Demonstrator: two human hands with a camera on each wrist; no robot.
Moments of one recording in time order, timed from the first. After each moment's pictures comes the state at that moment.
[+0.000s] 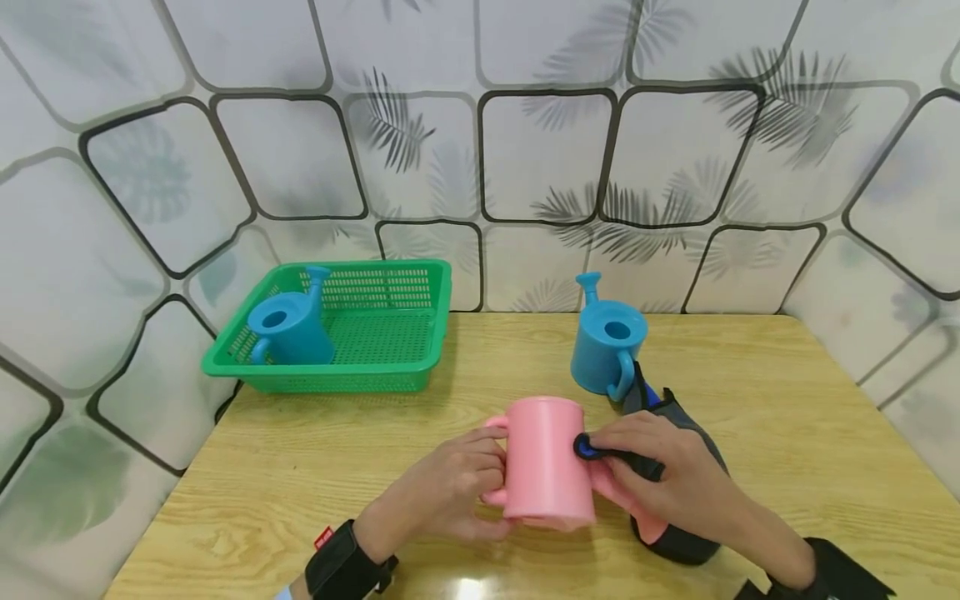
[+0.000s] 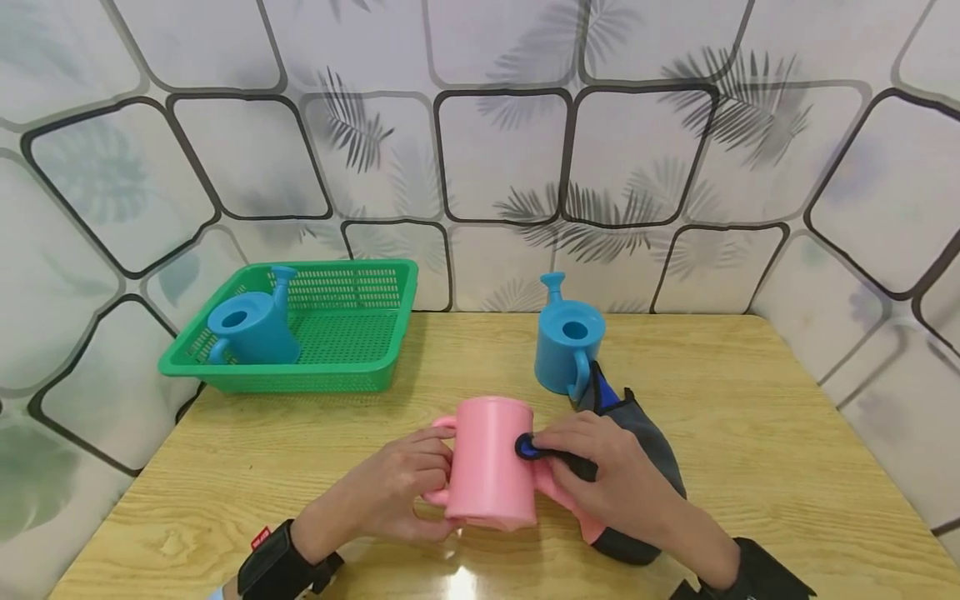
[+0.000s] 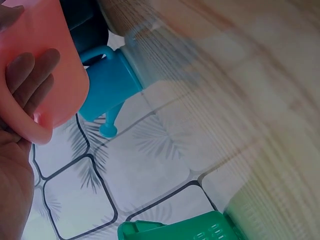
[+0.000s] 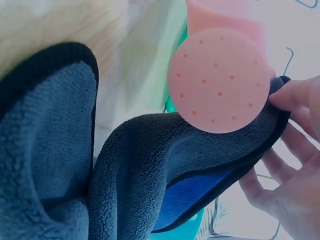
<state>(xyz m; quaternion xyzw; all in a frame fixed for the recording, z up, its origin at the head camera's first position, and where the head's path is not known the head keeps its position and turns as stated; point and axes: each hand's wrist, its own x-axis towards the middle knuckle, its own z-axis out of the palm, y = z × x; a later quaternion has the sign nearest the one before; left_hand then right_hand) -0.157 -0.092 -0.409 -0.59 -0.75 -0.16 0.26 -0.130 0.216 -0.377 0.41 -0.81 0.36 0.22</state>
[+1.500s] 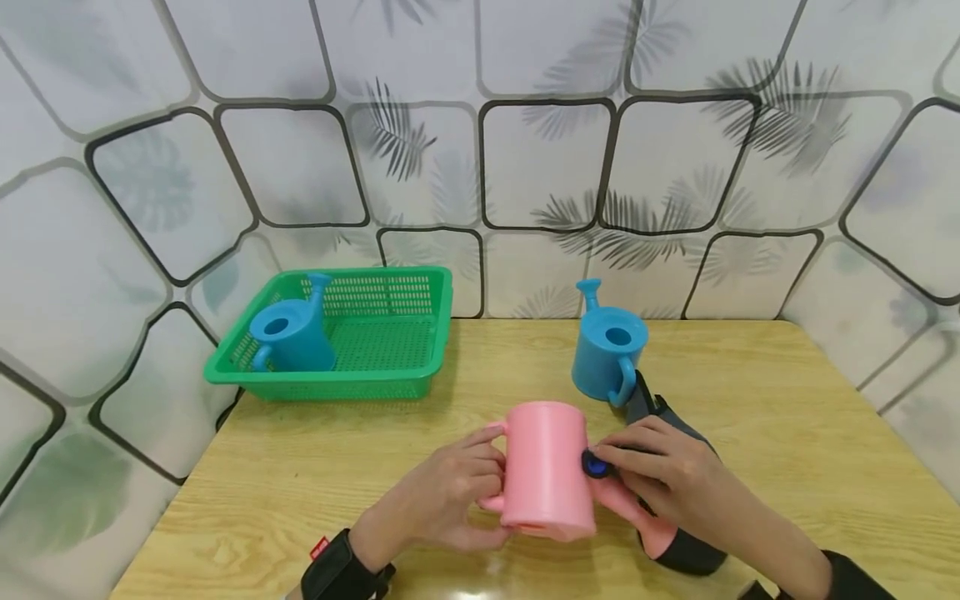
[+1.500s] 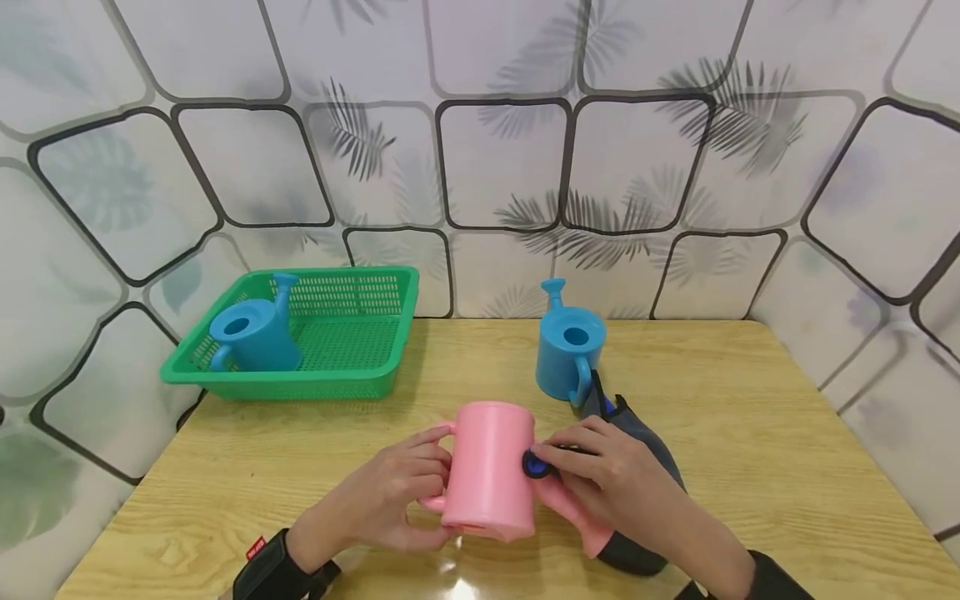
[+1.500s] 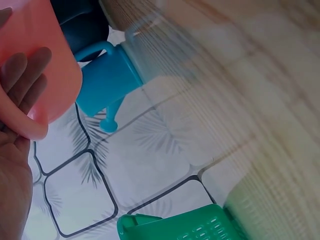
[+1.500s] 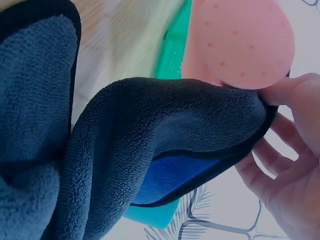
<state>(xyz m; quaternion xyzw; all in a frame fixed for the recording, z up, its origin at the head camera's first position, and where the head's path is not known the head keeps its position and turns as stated) -0.156 -0.098 -0.406 -0.60 -0.74 -0.19 0.26 -0.130 0.222 -0.373 0.46 -0.81 0.23 0.28</state>
